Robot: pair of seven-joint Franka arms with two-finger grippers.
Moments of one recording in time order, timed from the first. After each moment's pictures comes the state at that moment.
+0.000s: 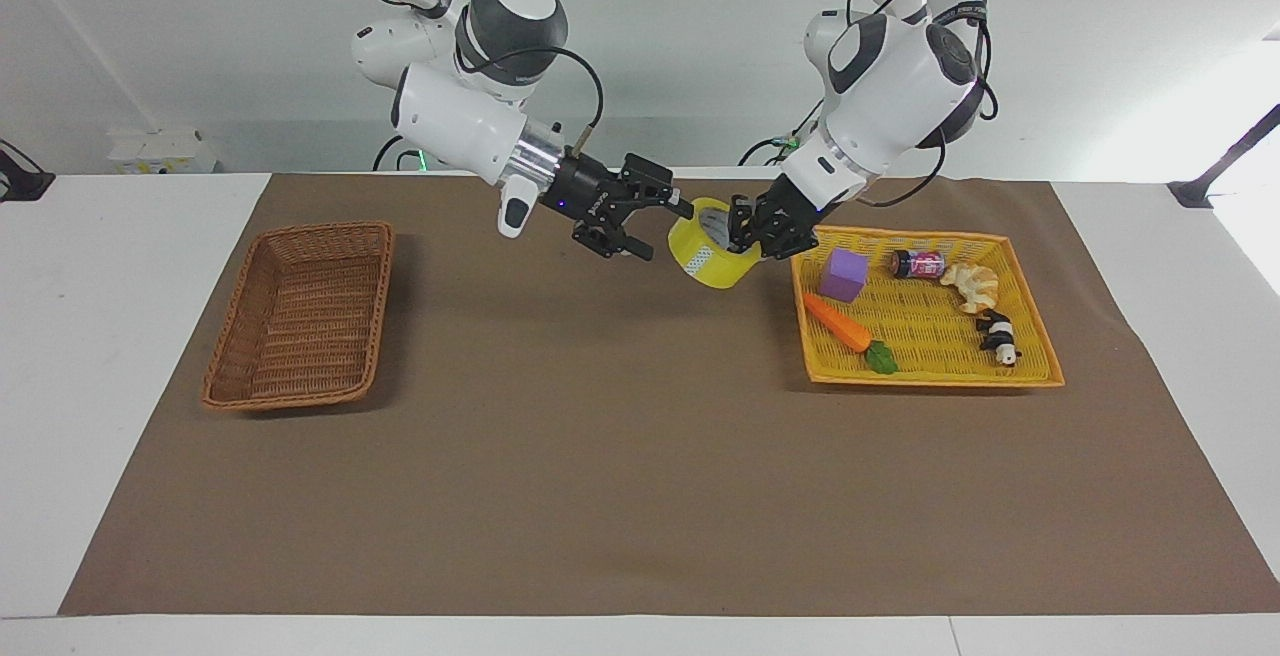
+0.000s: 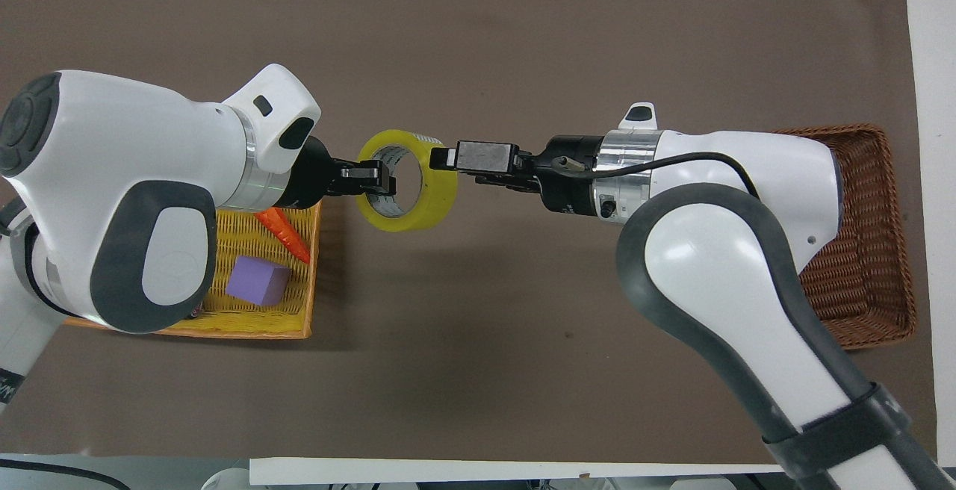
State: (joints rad) left arm -0.45 -0.02 -0.06 -1.94 -0.52 2.11 -0.15; right arm 0.56 0.01 -0.10 -1.99 1.26 2.34 -0.19
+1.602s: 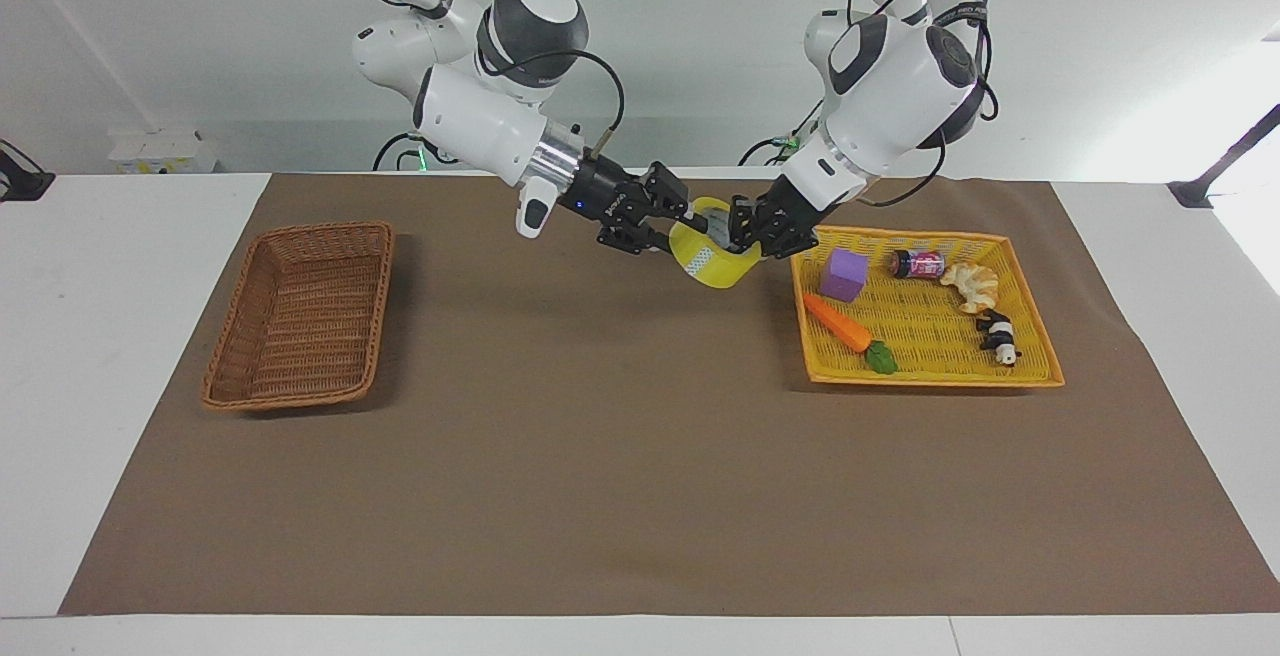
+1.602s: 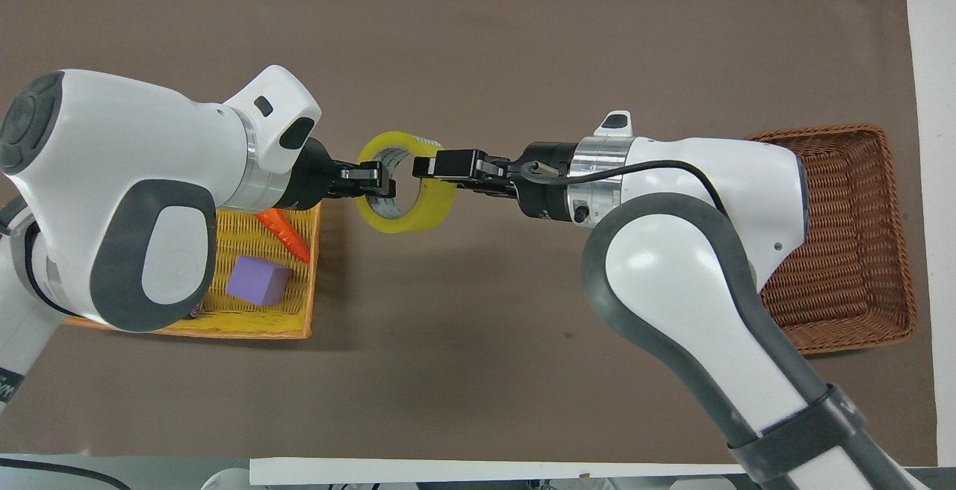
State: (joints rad) left arm -0.45 -0.02 -0.06 -1.94 -0.52 2.09 -0.16; right arm 0.60 0.03 -0.10 -1.99 1.26 2.37 -0.17
